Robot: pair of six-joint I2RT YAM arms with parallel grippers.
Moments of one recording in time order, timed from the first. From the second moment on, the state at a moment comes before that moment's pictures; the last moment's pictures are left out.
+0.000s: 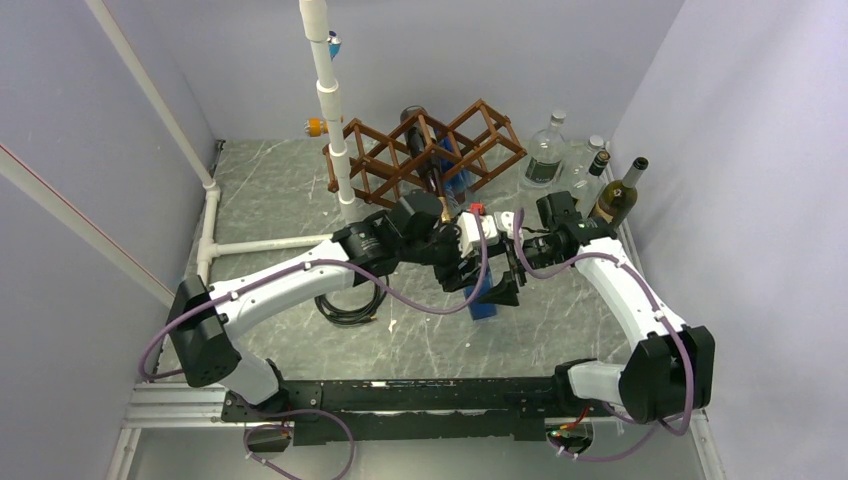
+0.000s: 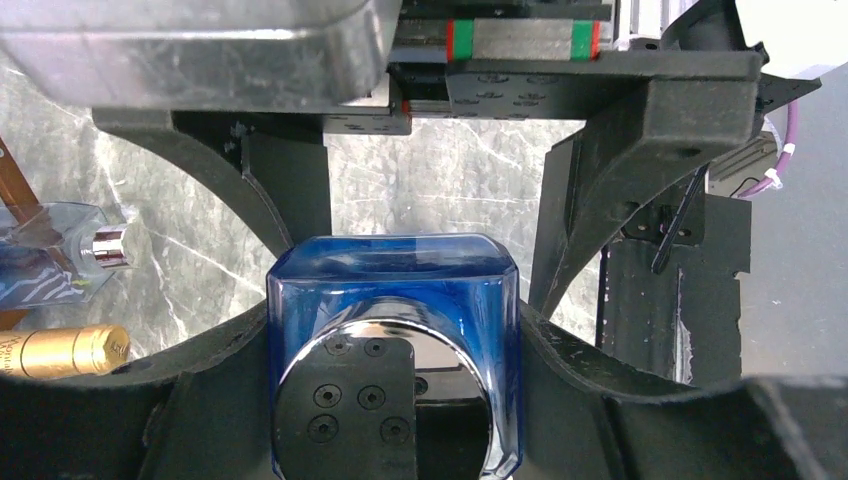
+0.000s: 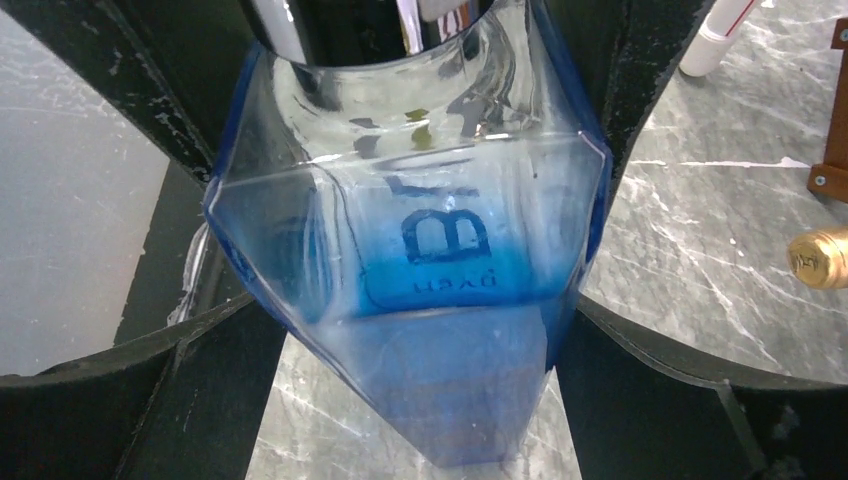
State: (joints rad) left arm -1.00 1.51 1.35 -0.30 0.37 0.21; right arm 0.22 1.24 0.99 -0.96 -1.22 -1.13
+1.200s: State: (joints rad) left arm -0.98 1.31 1.27 -0.10 0.37 0.15; right arm 0.21 1.30 0.96 -1.00 -1.29 -1.33
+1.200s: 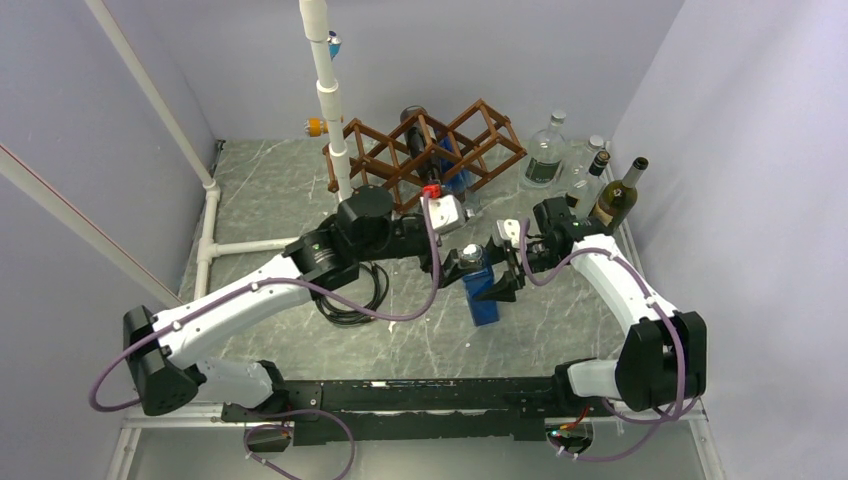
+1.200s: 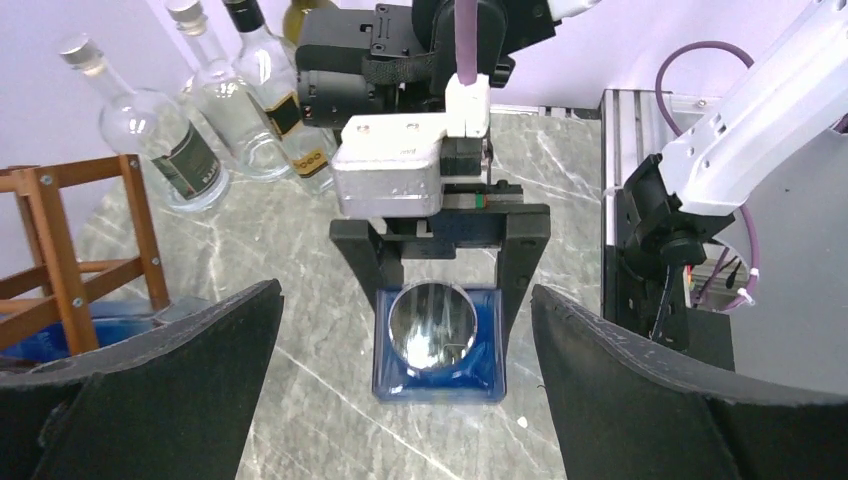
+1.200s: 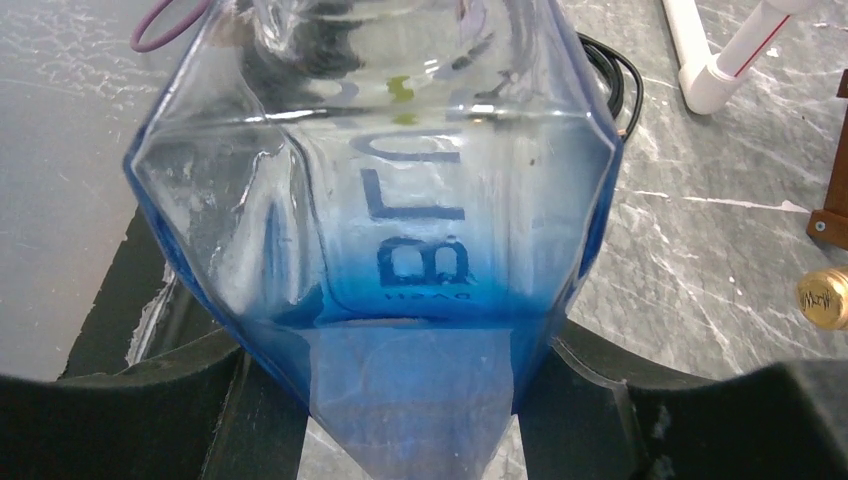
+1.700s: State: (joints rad) left arm -0.84 1.04 1.04 -0.13 0.23 0.11; right arm -0.01 1.24 0.95 -1.04 -1.26 -1.28
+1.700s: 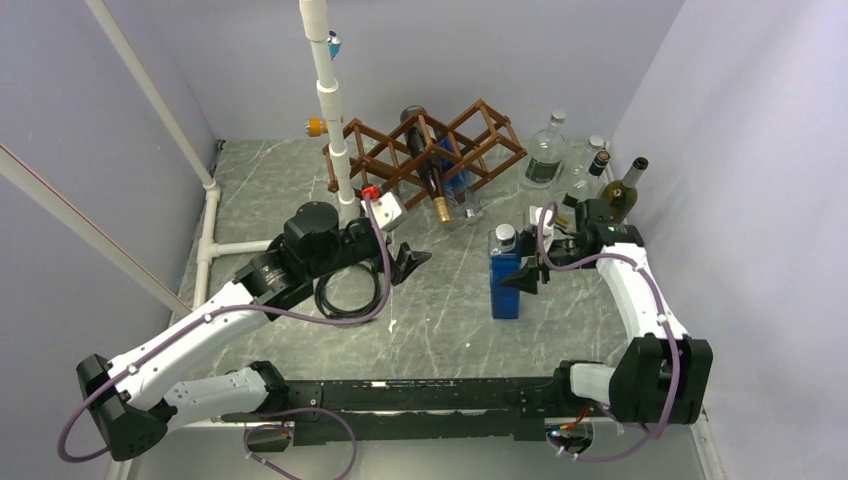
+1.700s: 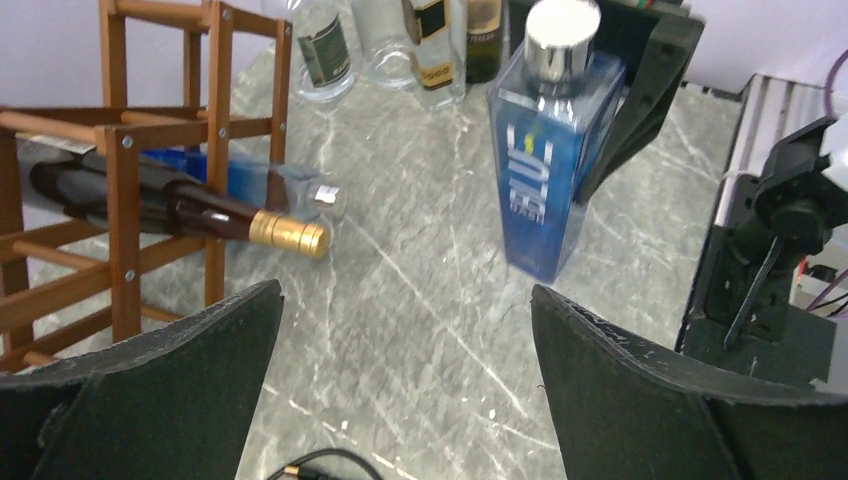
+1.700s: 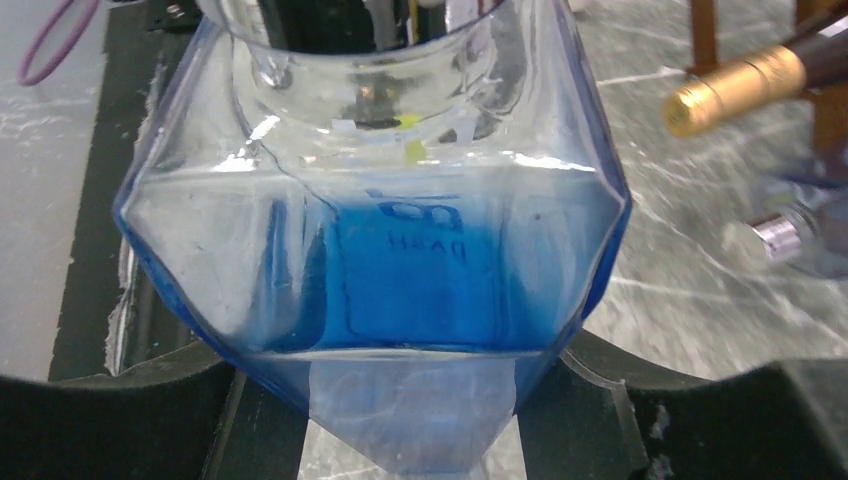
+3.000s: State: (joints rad) left arm -0.82 0.84 0.80 -0.18 0.02 0.22; right arm -0.11 1.23 0.76 0.31 -0.64 -0.12
